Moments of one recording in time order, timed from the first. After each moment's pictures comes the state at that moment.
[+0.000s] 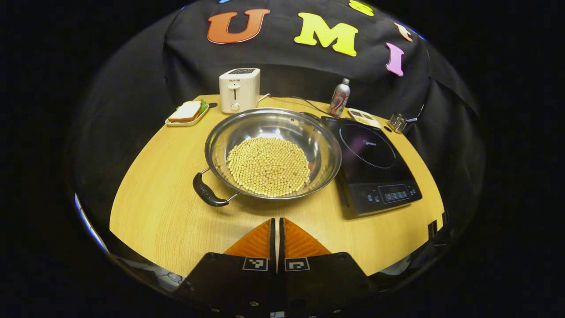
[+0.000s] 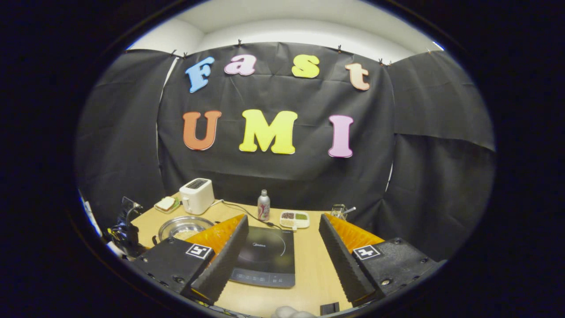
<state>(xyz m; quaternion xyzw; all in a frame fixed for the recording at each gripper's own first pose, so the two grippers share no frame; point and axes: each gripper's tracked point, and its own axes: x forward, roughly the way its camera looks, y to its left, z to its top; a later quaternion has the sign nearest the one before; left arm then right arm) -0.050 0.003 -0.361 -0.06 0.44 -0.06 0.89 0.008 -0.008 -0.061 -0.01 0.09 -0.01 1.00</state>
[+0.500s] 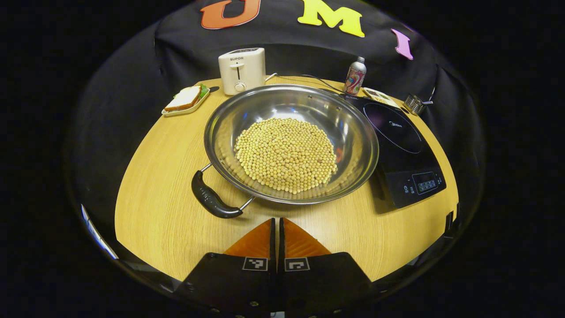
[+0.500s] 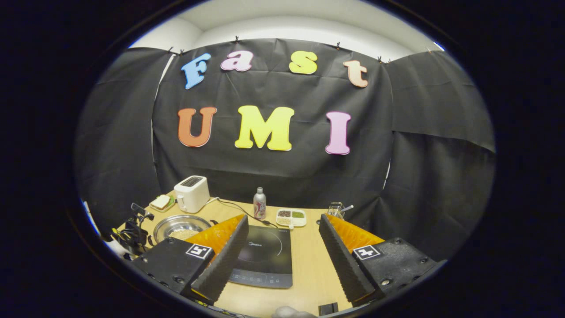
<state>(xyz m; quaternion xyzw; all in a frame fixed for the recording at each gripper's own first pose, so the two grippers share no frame) -0.028 0.027 -0.398 -0.03 0.49 -0.05 0.87 0.021 -0.004 -0.067 -0.01 0.10 -0.02 0.99</state>
